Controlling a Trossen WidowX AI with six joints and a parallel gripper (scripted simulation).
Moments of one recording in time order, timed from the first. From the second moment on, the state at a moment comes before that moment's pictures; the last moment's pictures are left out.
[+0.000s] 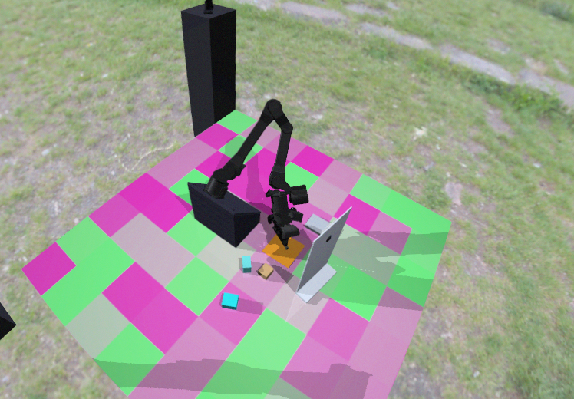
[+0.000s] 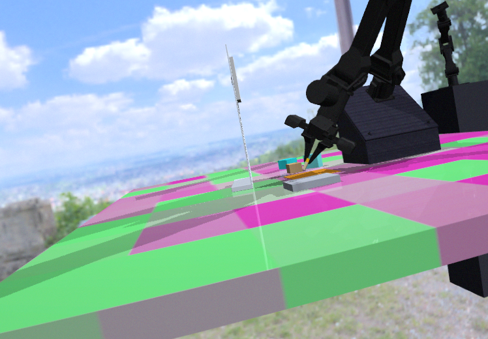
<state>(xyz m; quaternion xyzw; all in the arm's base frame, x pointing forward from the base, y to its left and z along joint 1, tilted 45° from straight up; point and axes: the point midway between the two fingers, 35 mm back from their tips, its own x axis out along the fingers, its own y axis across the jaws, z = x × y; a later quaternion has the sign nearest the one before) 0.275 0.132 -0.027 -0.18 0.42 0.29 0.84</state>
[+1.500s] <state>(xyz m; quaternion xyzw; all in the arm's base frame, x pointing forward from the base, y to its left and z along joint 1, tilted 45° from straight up) 0.272 0.139 -0.031 -0.18 0.42 0.28 0.84</state>
